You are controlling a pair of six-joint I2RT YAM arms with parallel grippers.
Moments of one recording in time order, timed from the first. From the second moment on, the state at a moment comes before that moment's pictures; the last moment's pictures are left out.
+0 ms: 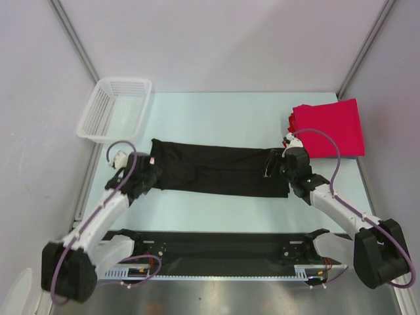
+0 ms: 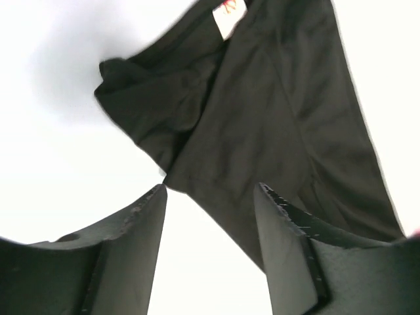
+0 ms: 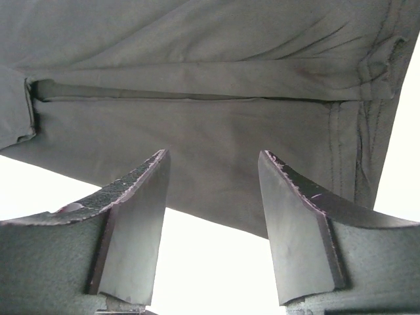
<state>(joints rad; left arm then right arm) -0.26 1.09 0.71 -0.56 -0.31 -1.13 0.37 1.12 0.57 -0.08 0.01 0.51</state>
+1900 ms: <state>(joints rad) -0.19 1.63 0.54 0.47 -0.17 -1.17 0.39 1.07 0.46 -0.42 0.30 0.85</state>
